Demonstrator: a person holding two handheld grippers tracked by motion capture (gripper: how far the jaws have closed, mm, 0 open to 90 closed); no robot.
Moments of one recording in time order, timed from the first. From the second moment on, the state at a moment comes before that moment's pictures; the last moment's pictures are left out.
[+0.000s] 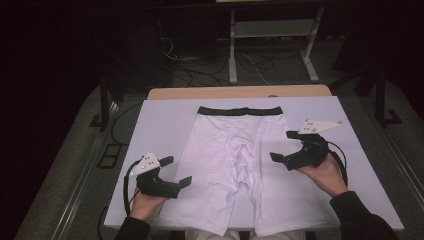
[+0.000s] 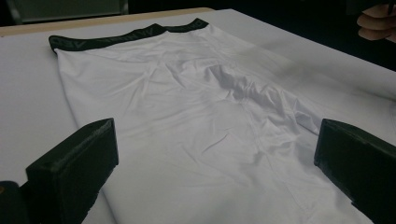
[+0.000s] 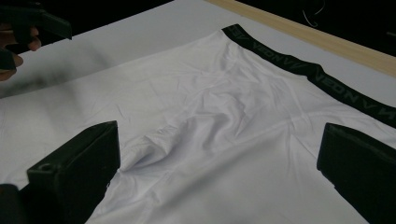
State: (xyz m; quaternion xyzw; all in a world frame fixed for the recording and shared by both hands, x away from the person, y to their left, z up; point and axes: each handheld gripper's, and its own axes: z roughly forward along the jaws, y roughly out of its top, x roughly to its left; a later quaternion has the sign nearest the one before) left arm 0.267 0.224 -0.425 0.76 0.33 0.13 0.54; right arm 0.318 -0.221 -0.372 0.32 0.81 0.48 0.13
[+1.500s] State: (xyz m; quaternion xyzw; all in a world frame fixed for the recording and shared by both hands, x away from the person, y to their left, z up) left arm 0.267 0.223 -0.425 0.76 0.33 0.13 0.55; right arm 0.361 -0.167 -0.364 0.29 0.82 0.47 0.12
